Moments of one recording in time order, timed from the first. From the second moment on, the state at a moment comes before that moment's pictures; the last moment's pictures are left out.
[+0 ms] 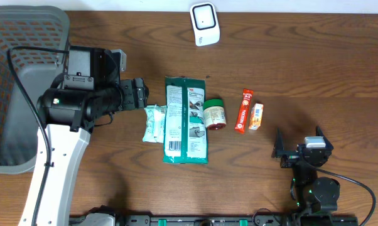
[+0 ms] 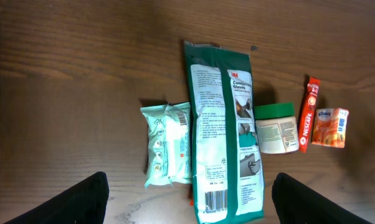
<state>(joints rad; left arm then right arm) -0.12 1.31 1.38 -1.07 0.23 -0.22 0.03 0.02 0.01 -0.07 0.02 -0.07</state>
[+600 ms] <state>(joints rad) -0.12 1.31 1.38 -1.07 0.23 -0.22 0.03 0.05 0.21 -0.25 -0.01 -0.05</state>
